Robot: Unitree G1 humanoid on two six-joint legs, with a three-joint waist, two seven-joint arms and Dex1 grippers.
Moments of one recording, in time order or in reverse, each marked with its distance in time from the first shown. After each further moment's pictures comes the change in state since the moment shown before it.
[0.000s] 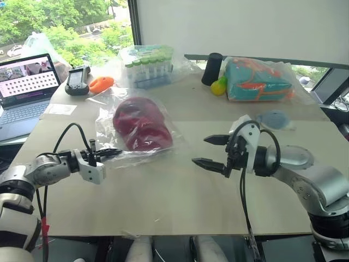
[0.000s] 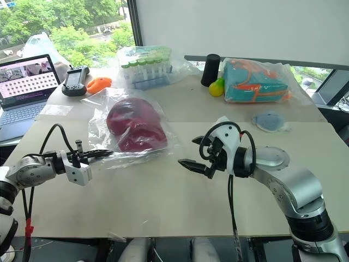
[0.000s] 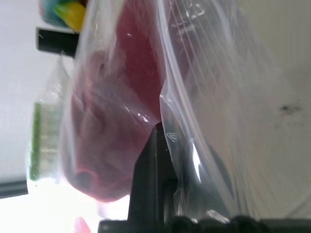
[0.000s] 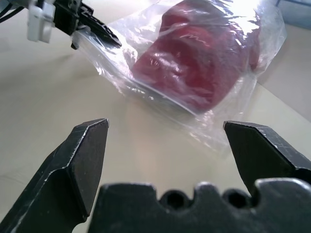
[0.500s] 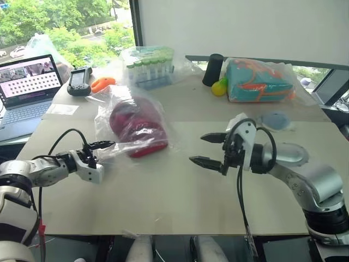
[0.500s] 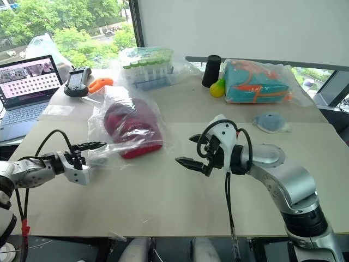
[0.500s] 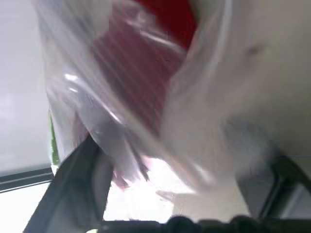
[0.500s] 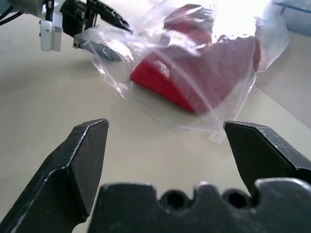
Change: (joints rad) left arm -0.054 0.022 -0.118 0.026 0.193 0.053 0.335; right arm -0.030 0.023 0.029 0.035 -0.029 -0.021 0.026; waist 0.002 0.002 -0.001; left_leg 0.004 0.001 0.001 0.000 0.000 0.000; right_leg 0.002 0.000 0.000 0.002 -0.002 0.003
